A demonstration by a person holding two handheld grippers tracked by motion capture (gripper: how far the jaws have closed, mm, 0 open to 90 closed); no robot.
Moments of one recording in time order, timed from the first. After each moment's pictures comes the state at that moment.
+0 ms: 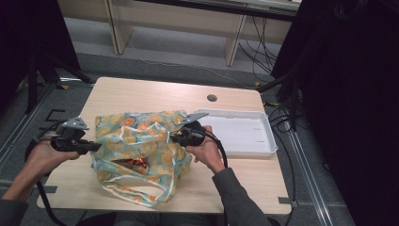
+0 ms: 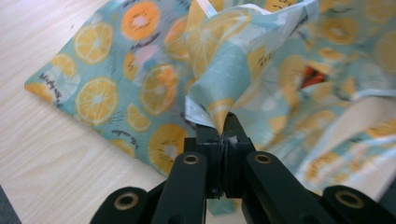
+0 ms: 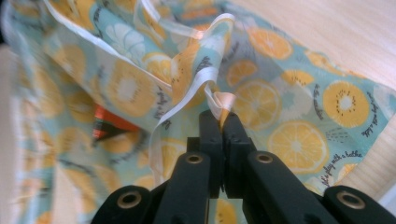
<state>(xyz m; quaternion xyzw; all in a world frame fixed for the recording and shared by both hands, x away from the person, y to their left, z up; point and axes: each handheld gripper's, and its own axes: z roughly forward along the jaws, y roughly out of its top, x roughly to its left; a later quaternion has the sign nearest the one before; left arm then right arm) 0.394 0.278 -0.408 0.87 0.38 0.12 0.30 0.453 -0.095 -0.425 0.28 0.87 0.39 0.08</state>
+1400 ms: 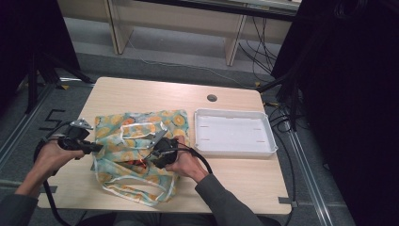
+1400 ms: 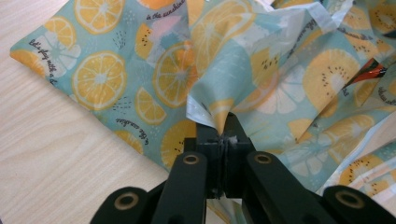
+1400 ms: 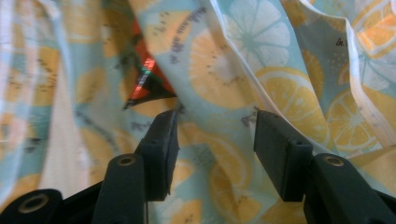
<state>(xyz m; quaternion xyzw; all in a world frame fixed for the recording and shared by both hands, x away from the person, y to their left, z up) 0.406 0.280 -0.434 0.86 0.41 0.11 0.30 0.421 -0.022 -0.457 0.15 0.95 0.27 0.11</state>
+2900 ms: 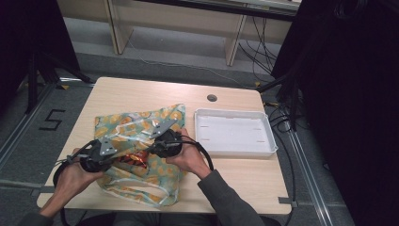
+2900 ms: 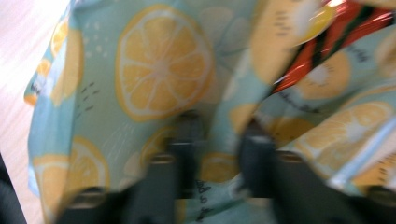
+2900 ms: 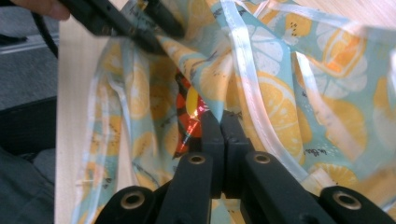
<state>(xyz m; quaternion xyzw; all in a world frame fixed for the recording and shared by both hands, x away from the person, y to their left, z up) 0.359 0.215 -0.444 0.89 0.33 0.23 0.22 0.413 -0.033 -0.404 0.13 0.92 0.36 0.06</state>
